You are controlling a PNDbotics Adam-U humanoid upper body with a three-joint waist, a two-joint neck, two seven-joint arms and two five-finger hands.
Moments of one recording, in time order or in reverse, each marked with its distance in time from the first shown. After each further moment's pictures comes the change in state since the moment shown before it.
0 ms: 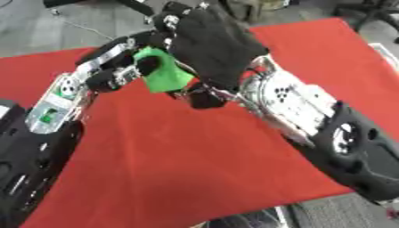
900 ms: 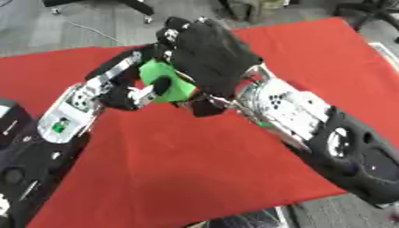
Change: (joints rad) left arm 0.001 -0.011 -0.033 0.064 -0.074 -0.081 0.080; right arm 0.012 -0.005 0.018 0.027 0.000 0.007 -0.002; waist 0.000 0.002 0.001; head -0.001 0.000
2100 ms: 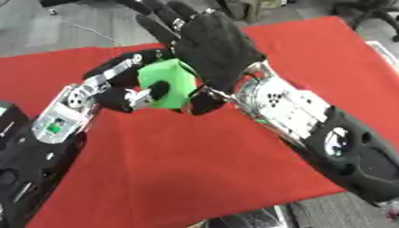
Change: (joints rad) left arm 0.006 0.026 0.041 0.012 0.042 0.087 -0.090; right arm 0.007 -0.001 -0.012 -0.003 0.069 0.072 0.018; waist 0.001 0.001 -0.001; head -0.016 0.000
